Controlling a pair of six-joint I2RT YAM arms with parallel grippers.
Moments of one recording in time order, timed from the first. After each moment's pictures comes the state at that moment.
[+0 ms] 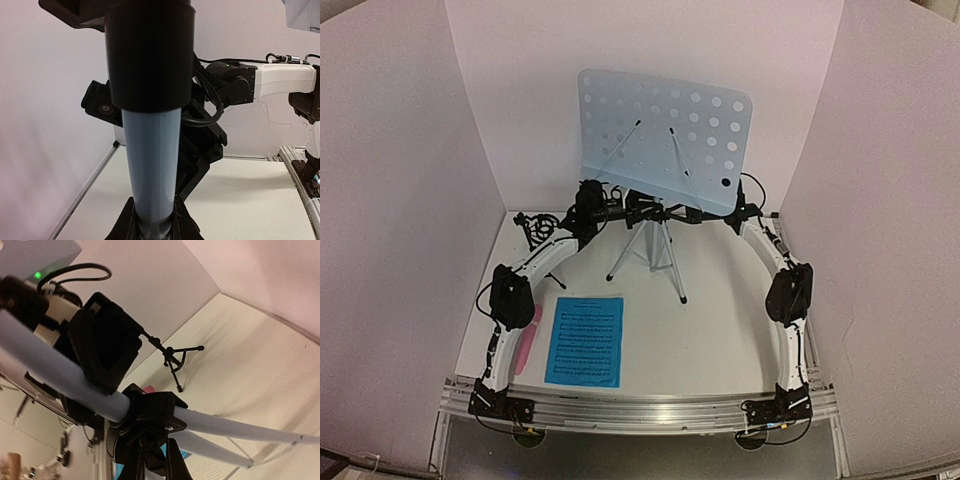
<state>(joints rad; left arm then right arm) -0.58 2.34 2.19 0.21 0.81 -0.01 0.32 2.31 2.24 -0.39 -1.15 0.26</state>
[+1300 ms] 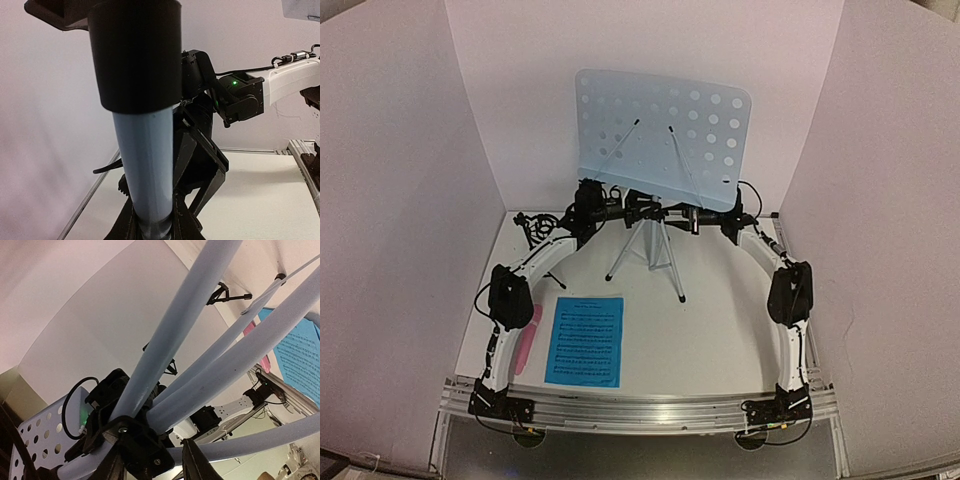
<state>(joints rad) -0.58 2.33 2.19 0.16 0.78 0.06 0.32 2.27 2.03 -0.05 -1.17 1.93</state>
